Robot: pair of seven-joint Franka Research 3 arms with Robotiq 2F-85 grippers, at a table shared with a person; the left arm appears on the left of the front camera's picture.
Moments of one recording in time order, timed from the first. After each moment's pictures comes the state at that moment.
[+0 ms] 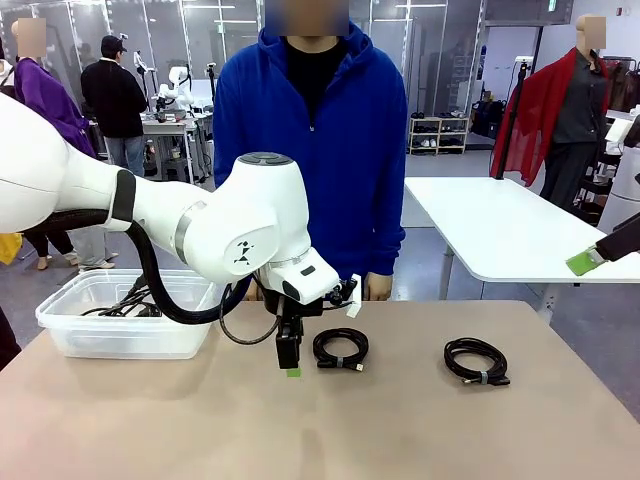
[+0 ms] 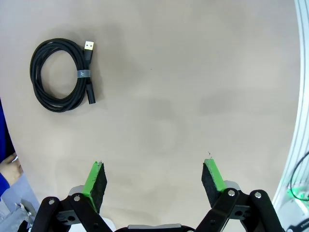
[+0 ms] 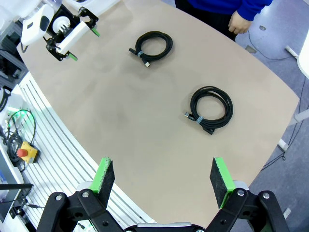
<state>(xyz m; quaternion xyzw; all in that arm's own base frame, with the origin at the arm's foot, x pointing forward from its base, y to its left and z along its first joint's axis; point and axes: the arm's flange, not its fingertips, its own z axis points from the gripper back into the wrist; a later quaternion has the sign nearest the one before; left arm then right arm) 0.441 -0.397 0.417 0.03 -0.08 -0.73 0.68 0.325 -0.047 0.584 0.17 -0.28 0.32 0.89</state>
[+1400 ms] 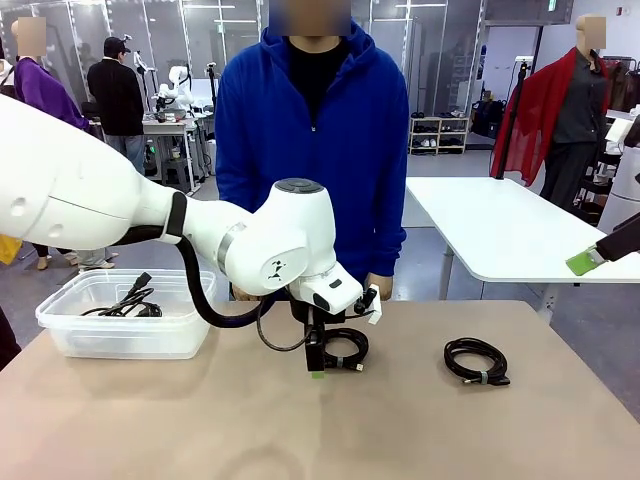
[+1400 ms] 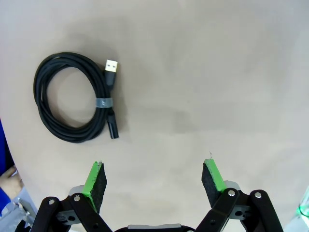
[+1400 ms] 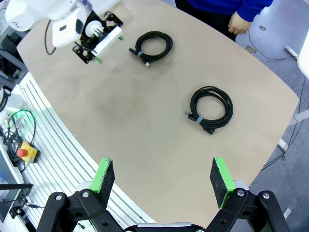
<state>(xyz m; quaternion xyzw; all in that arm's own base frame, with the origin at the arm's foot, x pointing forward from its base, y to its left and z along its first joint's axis) 0.489 -0.436 0.370 0.03 -0.08 -0.72 0.69 0.325 -0.047 0.585 0.17 -0.28 0.32 0.89</state>
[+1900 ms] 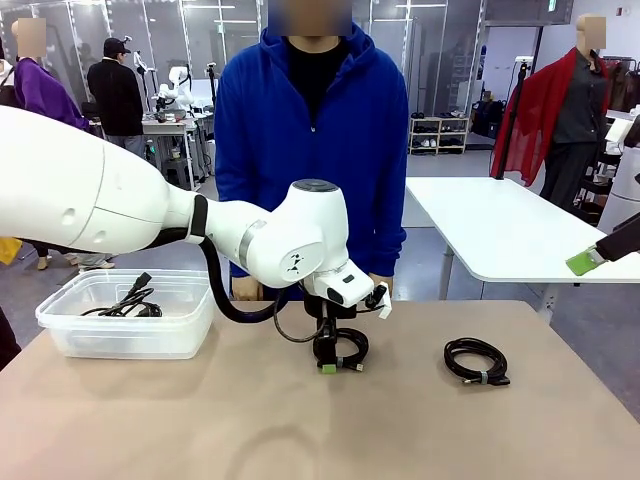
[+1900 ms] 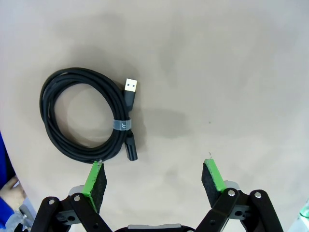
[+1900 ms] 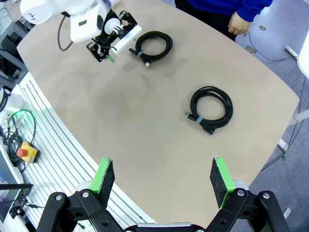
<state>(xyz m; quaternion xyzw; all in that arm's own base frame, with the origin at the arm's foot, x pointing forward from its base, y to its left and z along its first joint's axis) 0.519 -0.460 0.361 0.02 -0.07 -0.72 0.69 0.325 -0.047 0.584 0.17 -0.28 0.32 0.89</state>
